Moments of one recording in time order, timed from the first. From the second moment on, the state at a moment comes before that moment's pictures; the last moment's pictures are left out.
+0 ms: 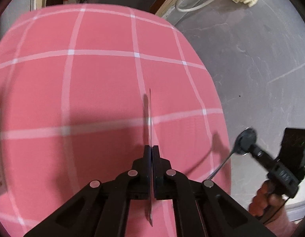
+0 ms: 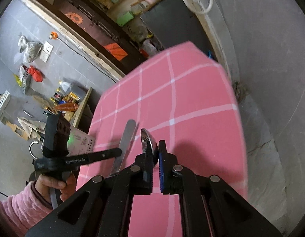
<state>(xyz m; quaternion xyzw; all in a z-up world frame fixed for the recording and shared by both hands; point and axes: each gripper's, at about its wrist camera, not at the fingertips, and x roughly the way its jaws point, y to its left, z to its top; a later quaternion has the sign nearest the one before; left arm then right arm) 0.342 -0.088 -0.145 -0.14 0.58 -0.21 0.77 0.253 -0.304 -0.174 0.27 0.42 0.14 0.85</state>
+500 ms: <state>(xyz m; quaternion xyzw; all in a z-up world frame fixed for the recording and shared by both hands) 0.280 -0.051 -0.050 -0.03 0.44 -0.19 0.88 0.215 -0.282 -0.097 0.20 0.36 0.11 0.90</state>
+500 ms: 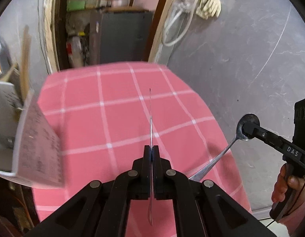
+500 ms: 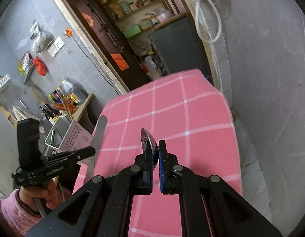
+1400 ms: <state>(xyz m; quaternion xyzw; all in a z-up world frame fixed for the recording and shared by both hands) 0.280 0.130 0.028 -0.19 0.19 -0.15 0.95 0.255 -0.077 0.076 -0.01 0.22 0.17 0.96</state>
